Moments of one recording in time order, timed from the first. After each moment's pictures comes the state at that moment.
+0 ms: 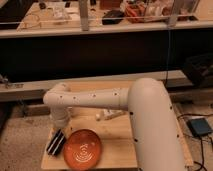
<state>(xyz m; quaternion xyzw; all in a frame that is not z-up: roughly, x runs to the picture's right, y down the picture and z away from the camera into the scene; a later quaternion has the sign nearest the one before) -0.224 0.237 0.759 -0.35 -0.31 -0.46 0.75</state>
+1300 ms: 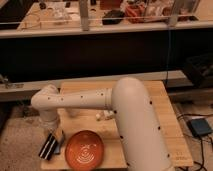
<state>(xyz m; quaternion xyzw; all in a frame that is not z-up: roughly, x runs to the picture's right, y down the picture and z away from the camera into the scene) -0.274 0.255 0.757 -0.36 -0.33 -0.51 0.71</state>
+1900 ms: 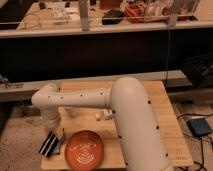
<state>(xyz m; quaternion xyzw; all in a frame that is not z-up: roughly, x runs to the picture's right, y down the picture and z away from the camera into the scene) -0.281 0.253 0.766 -0.38 -0.31 -0.50 0.72</state>
